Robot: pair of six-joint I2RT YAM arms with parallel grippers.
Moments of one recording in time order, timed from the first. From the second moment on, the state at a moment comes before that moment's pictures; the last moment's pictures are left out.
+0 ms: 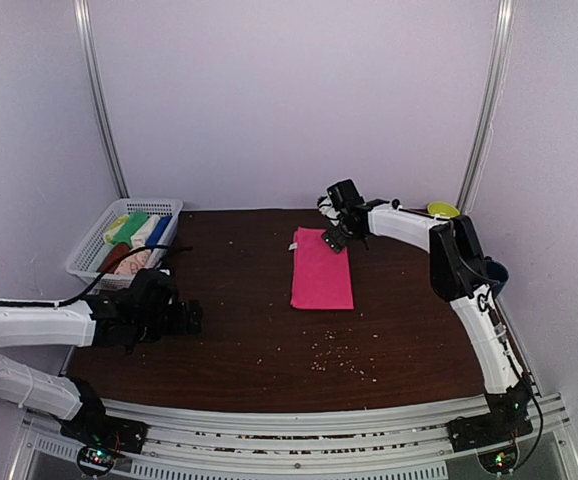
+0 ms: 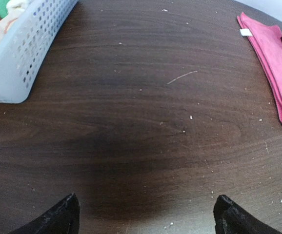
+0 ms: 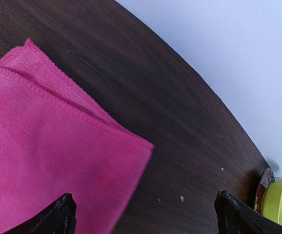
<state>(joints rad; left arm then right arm) -0.72 1.16 0.50 -0.15 -0.41 -0.60 0.52 2.55 2.21 -0.44 0.42 -0.37</state>
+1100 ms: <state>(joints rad) -0.98 2.03 1.13 0.22 -0.24 1.00 0.46 1.23 0.88 -0.22 -0.12 -0.69</state>
